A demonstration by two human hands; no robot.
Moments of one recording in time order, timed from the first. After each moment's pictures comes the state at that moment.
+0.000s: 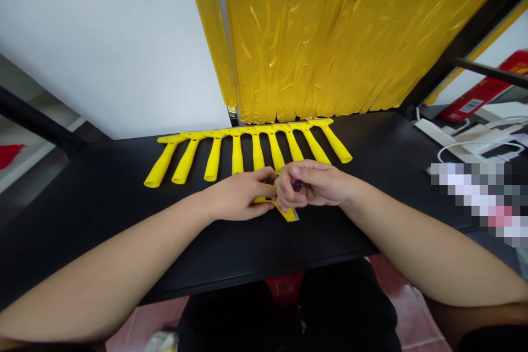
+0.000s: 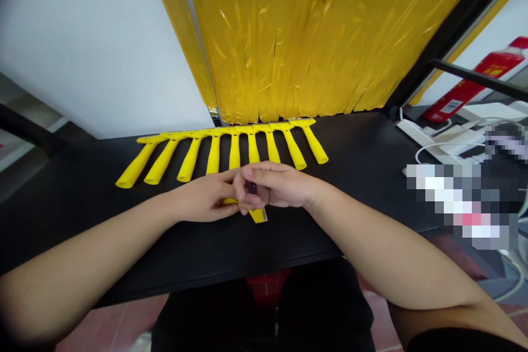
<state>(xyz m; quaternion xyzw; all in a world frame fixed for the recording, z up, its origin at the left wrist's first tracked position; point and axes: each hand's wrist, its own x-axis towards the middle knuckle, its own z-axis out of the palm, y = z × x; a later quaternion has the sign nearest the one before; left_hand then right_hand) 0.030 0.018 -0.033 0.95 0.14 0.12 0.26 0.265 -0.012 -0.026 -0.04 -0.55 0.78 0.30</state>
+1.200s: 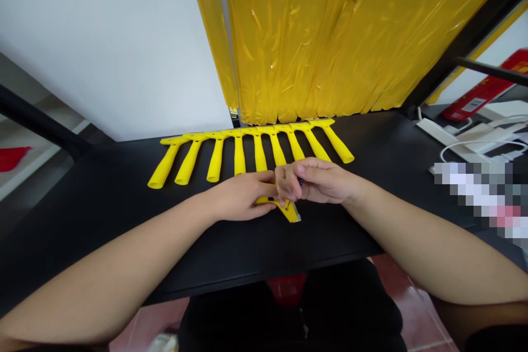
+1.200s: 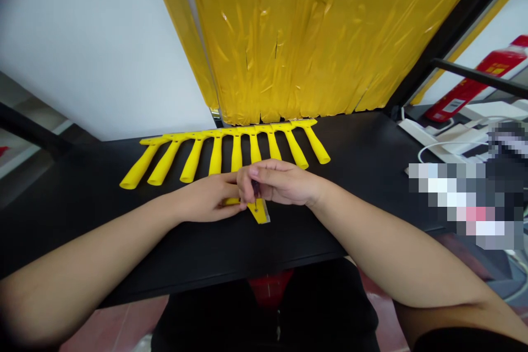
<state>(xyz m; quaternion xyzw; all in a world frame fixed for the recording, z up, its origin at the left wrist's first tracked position) 0.028 0.019 -0.035 0.95 0.16 0.11 0.24 0.266 -0.012 -0.027 -0.06 -0.56 0.76 0.33</state>
